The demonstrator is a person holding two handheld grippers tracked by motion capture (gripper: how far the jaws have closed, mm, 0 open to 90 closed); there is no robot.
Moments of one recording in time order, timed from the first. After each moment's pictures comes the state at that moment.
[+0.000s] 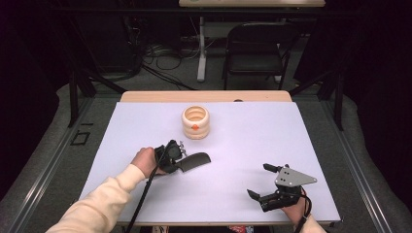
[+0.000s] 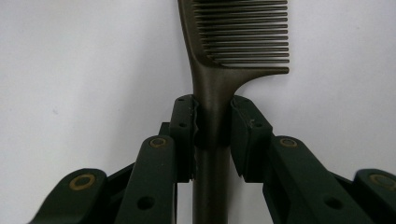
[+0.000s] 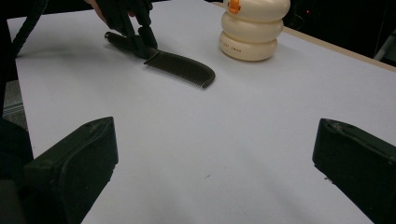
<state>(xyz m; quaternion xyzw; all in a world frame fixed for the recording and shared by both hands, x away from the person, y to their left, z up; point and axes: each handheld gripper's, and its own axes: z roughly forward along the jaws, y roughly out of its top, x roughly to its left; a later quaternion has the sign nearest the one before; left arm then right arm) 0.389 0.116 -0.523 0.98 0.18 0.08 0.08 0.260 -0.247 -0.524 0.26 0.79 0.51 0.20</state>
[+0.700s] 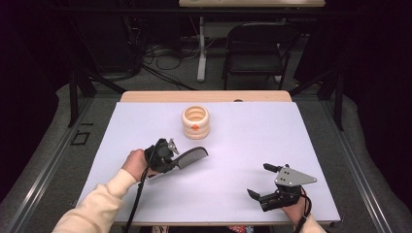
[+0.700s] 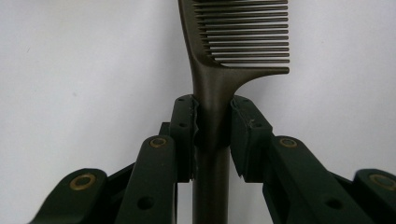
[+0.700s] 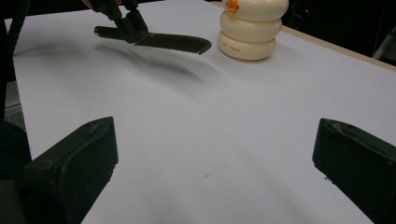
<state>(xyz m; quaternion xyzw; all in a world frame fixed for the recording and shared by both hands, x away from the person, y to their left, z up) 0.375 0.142 -0.506 0.96 0.22 0.09 0.15 0.260 -0.248 -0.524 0.27 0.79 0.51 0.20</state>
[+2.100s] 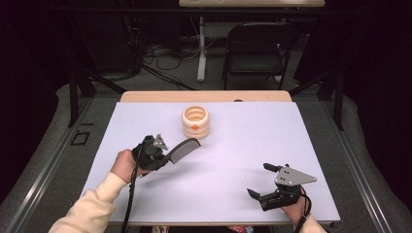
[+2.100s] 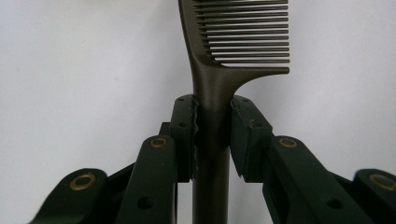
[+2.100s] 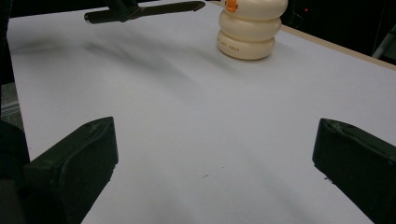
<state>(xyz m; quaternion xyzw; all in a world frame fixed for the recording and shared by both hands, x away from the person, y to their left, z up) 0.365 0.168 -0.485 0.94 0.26 0.12 0.20 0.261 -0.248 -0.524 0.27 0.79 0.51 0.20</state>
